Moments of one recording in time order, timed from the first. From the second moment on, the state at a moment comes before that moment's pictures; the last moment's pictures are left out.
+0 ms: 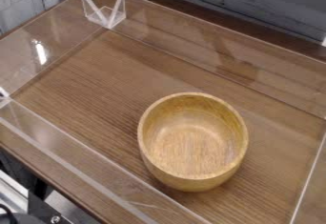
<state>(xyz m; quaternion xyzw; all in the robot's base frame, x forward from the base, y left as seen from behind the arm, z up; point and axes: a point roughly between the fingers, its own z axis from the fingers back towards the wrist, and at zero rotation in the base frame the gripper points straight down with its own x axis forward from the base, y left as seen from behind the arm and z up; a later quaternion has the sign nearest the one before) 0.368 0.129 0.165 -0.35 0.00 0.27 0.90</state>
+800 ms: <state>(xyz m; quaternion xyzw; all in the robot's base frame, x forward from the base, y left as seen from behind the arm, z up) 0.367 0.128 0.178 -0.39 -0.04 0.27 0.88</state>
